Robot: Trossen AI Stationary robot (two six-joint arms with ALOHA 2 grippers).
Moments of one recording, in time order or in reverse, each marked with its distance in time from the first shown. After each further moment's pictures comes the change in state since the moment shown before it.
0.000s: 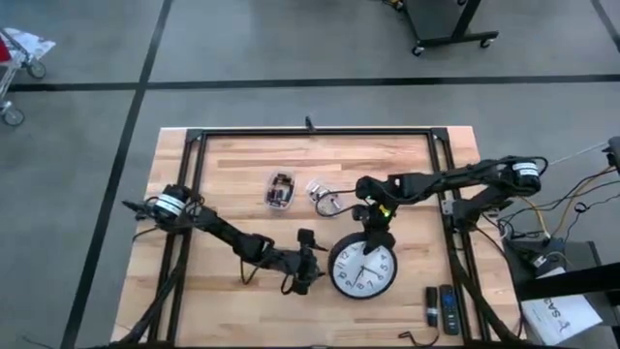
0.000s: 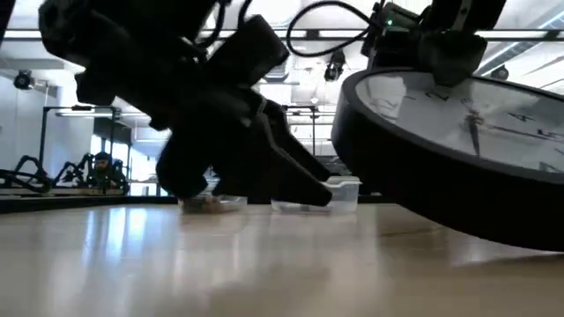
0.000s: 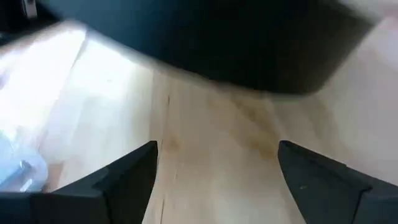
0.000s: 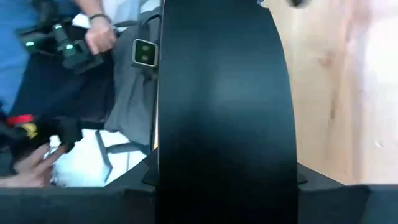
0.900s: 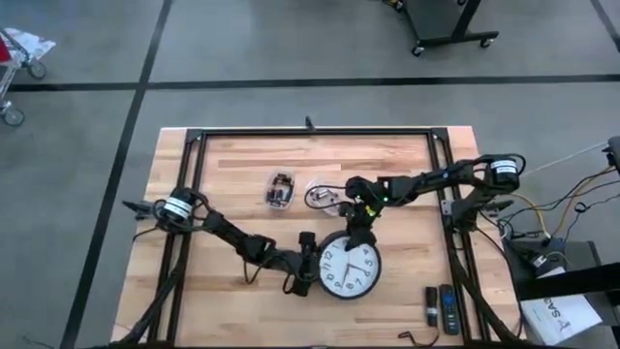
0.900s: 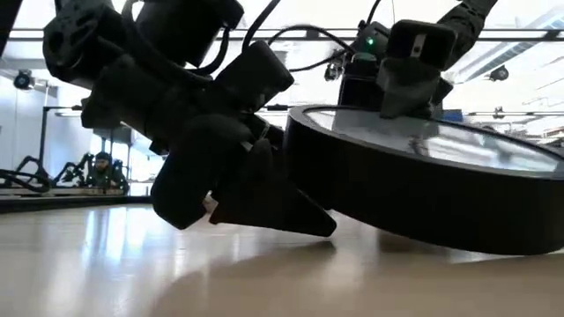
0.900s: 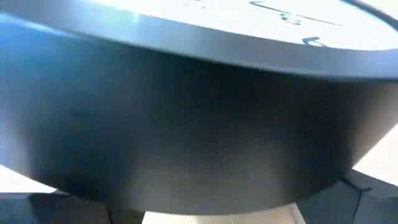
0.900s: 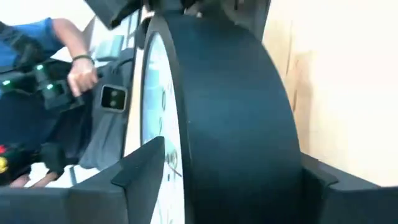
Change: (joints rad) left arm 0.002 0.057 0.002 0.097 0.074 -0.059; right arm -0.019 0.123 0.000 0.261 0.142 0.070
